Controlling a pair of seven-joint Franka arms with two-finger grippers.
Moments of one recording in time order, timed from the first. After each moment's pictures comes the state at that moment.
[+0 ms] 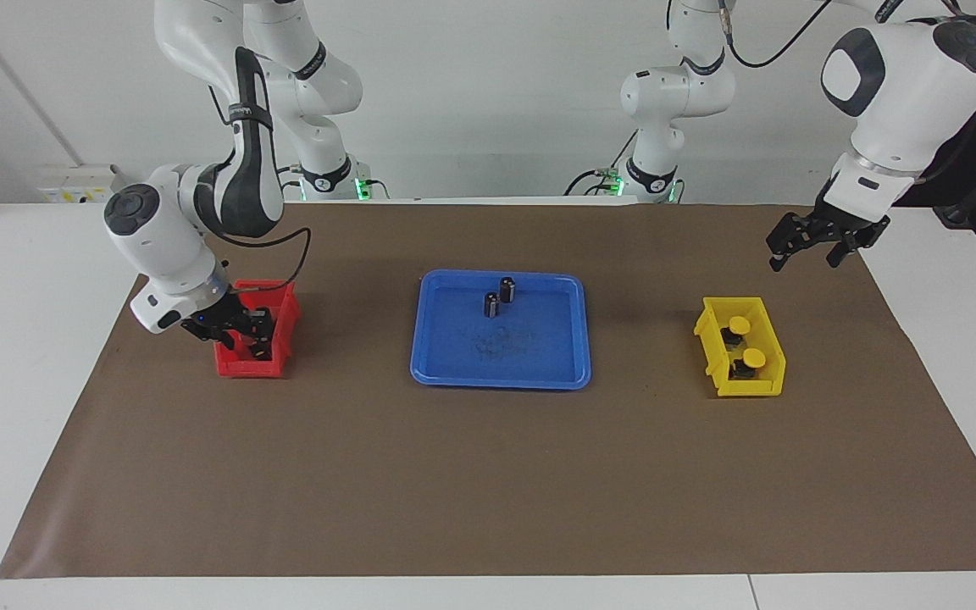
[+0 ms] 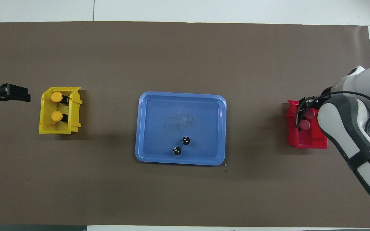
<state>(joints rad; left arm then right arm) -0.01 -0.07 -0.03 -1.84 0.00 1.81 -0.01 0.00 0.14 -0.09 -2.08 0.07 2.18 -0.13</state>
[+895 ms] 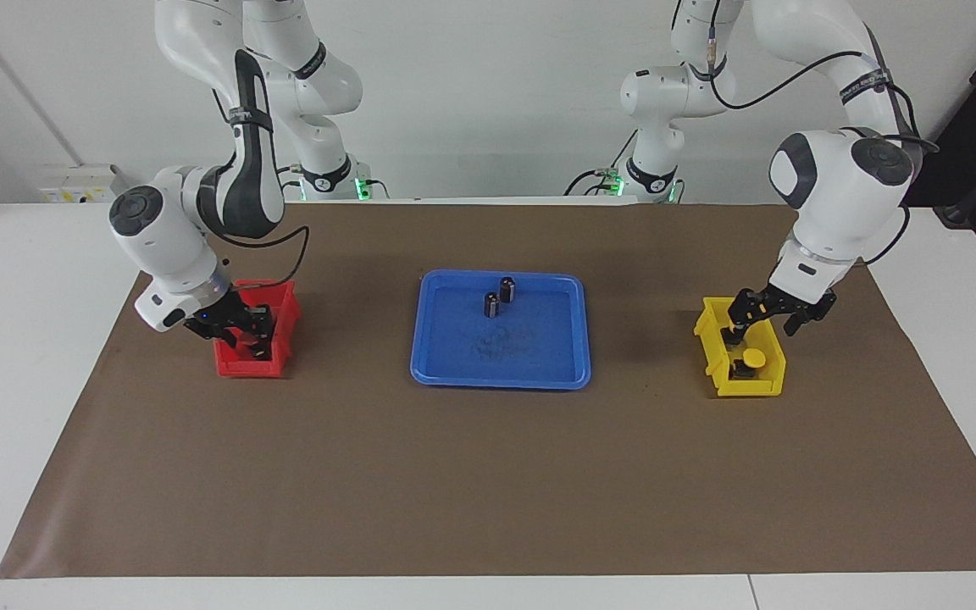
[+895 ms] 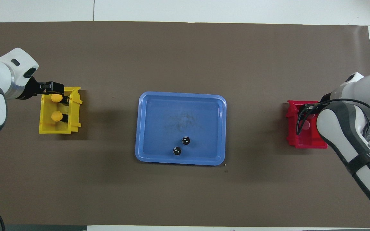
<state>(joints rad) -0.04 0.09 -0.03 -1.97 0.00 2.15 -0.02 -0.01 0.12 -0.10 -2.14 0.07 2.22 -0.19</state>
